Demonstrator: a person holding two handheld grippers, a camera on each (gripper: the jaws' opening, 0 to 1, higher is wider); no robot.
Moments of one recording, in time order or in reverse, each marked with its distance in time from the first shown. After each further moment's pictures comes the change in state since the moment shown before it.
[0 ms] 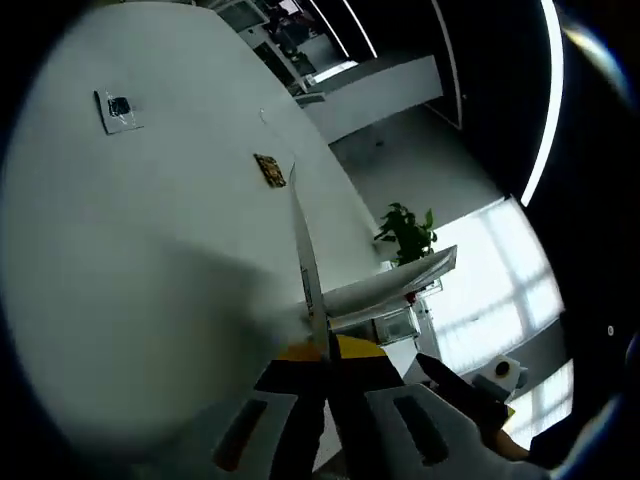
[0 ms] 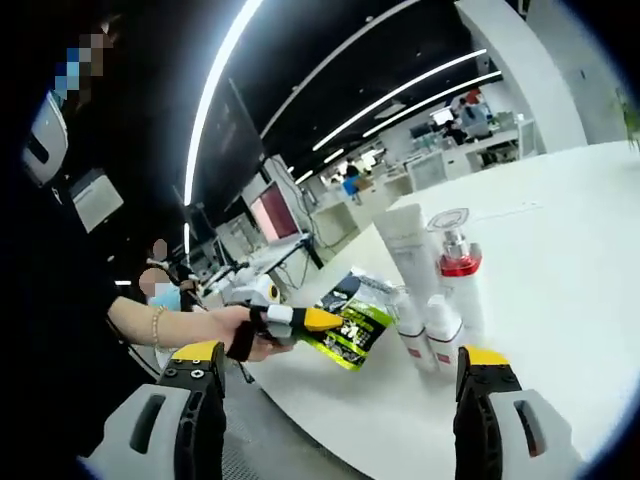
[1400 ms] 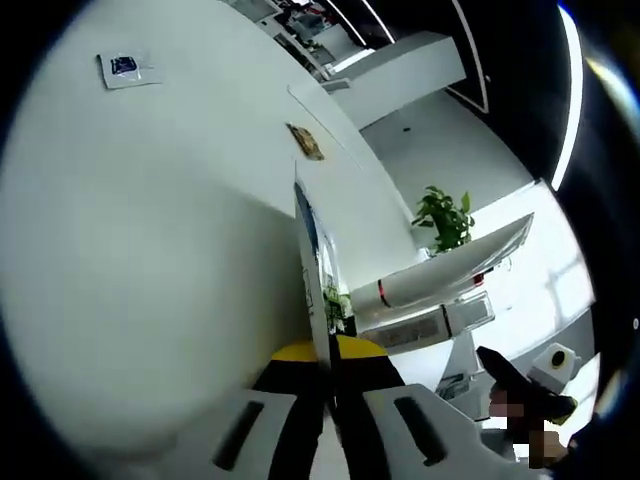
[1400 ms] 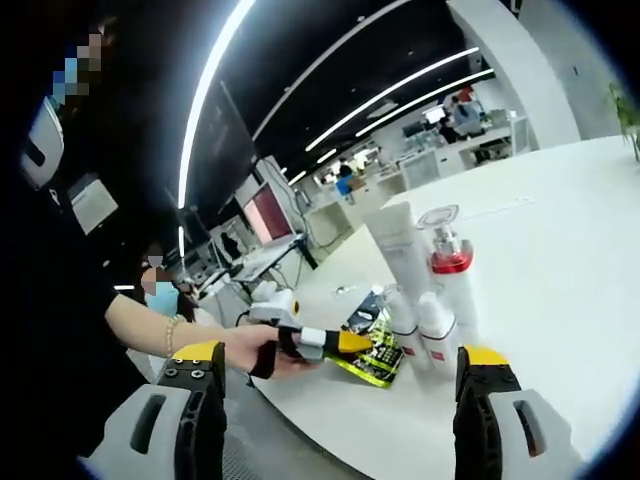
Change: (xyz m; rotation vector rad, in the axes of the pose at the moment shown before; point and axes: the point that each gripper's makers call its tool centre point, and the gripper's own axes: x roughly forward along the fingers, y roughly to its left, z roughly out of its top) left arm 0.033 0.041 -0.017 0.062 0.042 0.144; right arm 0.002 -0.001 -0.001 0.017 0.007 -0.020
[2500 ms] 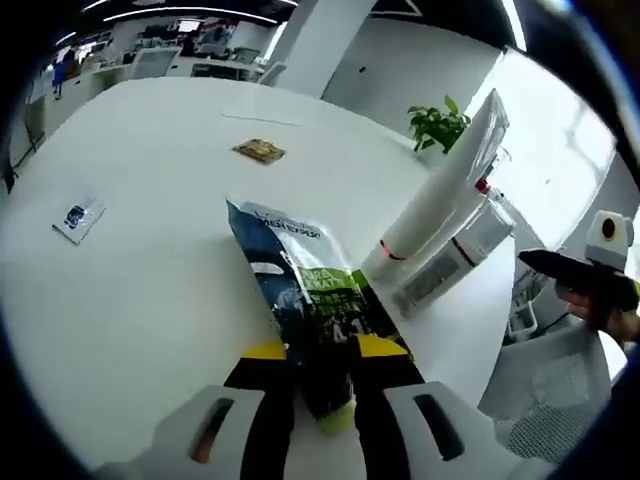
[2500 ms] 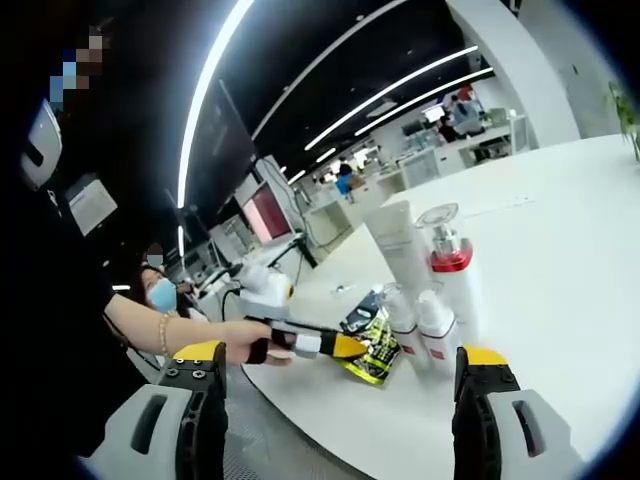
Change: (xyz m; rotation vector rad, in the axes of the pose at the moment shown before) left arm -0.008 0.003 0.001 0.607 0.111 0.210; right arm 0.000 -0.001 -0.001 0.003 0.005 -0.001
